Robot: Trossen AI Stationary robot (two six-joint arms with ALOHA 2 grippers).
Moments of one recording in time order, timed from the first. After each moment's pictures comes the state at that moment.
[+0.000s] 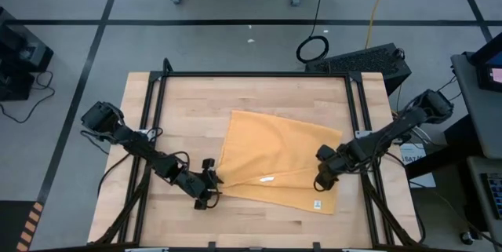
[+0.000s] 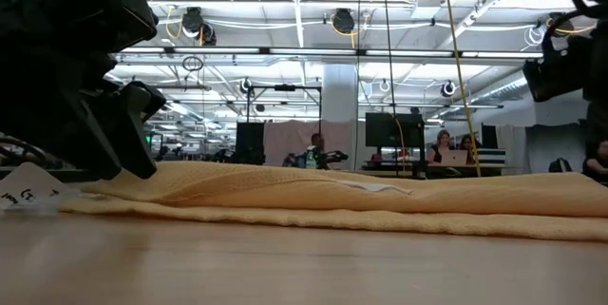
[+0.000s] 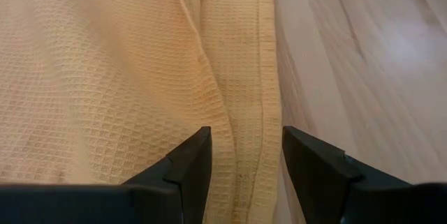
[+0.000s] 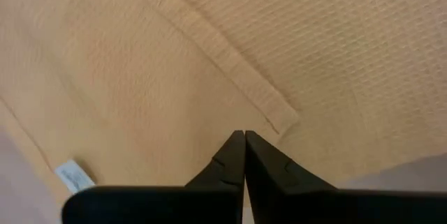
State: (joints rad) left arm -0.58 1.57 0.57 0.20 -0.27 -0.36; right arm 0.50 1.20 0.58 -0.75 0.02 1.22
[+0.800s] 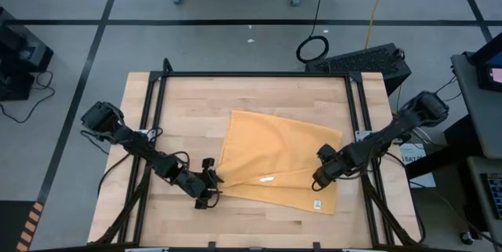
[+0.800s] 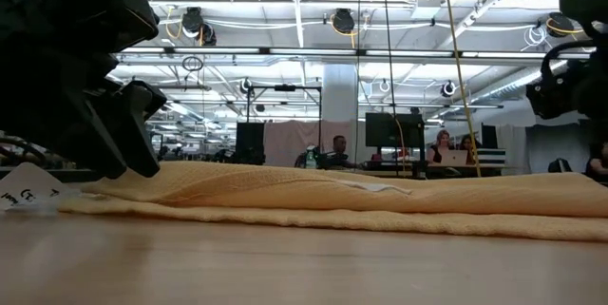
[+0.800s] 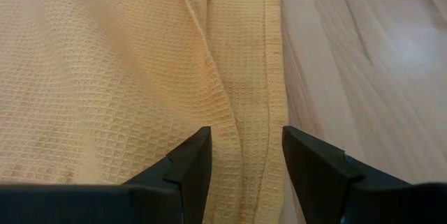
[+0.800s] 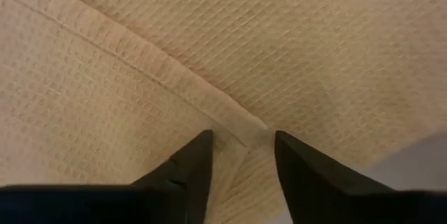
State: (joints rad) left arm -0.58 1.57 0.57 0.20 -0.29 -0.36; right arm 0.52 1.30 0.56 -0.74 0.07 1.41
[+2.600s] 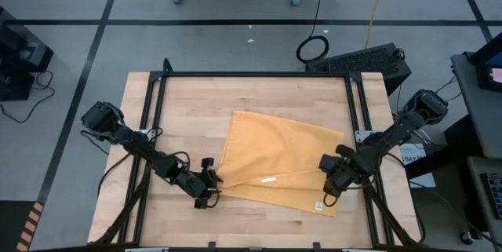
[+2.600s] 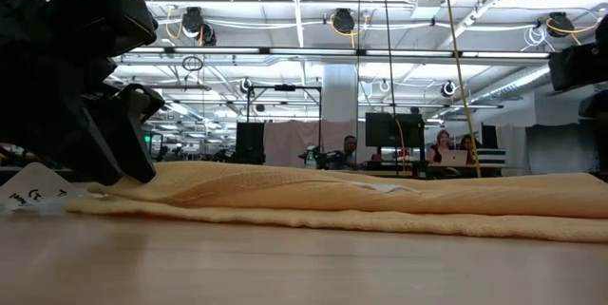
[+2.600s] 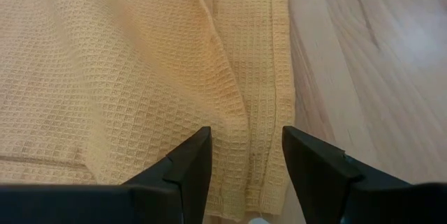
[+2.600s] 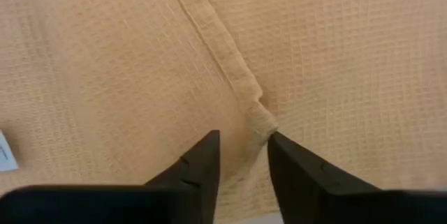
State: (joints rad) left arm -0.58 1.57 0.57 0.17 -0.29 -0.36; right arm 0.69 1.27 0.59 -0.79 0.20 1.09
